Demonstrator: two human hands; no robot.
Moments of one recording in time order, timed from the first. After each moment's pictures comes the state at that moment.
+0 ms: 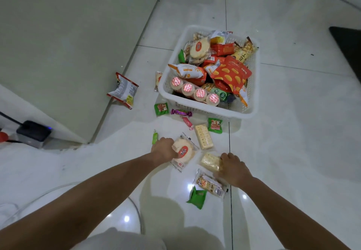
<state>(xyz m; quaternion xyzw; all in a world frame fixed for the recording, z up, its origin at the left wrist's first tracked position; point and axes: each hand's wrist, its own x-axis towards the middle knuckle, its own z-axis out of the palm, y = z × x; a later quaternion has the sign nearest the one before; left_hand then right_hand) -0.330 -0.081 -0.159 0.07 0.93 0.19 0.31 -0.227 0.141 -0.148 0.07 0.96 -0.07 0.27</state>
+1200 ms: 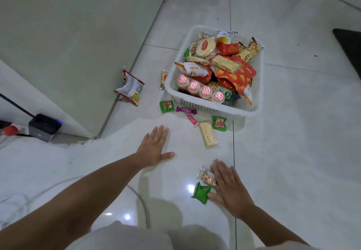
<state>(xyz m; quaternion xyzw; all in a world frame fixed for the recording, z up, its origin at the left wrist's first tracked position) -0.321 -0.145 -0.168 0.24 0.93 0.06 0.27 -0.150 0.124 -0.190 -0.09 0.99 -0.02 0.14</state>
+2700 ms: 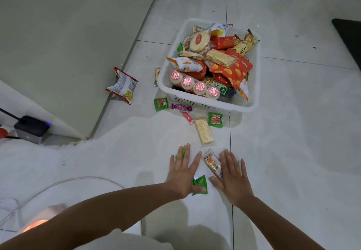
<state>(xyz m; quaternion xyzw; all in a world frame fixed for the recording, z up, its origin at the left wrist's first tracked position) -0.229 -0.055 -0.177 0.30 0.91 0.08 0.29 -0.167 0.134 -0.192 0.06 0.99 -0.02 0.16</state>
